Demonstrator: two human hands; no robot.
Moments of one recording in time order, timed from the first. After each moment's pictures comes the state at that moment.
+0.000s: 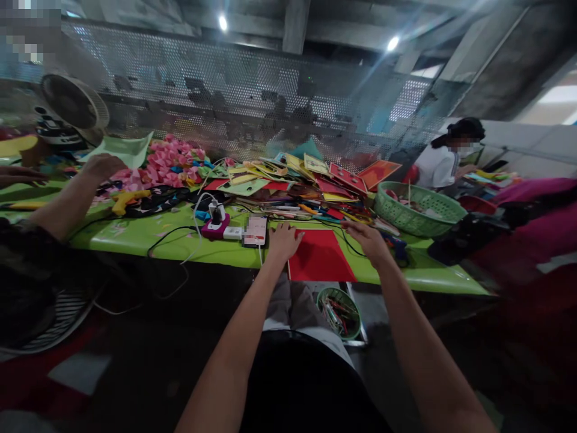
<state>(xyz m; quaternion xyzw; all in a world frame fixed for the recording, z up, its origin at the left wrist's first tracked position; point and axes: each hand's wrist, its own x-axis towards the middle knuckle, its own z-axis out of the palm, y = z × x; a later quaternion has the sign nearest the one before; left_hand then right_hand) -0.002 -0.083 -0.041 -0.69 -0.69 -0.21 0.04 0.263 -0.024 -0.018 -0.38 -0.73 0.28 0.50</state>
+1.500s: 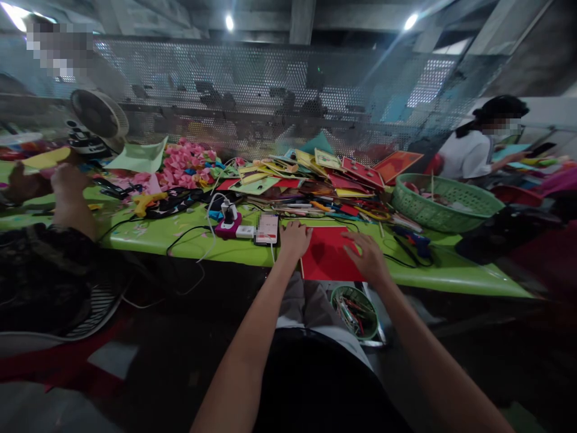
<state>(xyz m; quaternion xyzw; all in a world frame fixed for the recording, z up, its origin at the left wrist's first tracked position) -0.003 -0.085 -0.040 -0.68 -0.70 -0.20 0.05 0.233 -0.069 -0.052 -0.39 -0.85 -0.01 0.36</state>
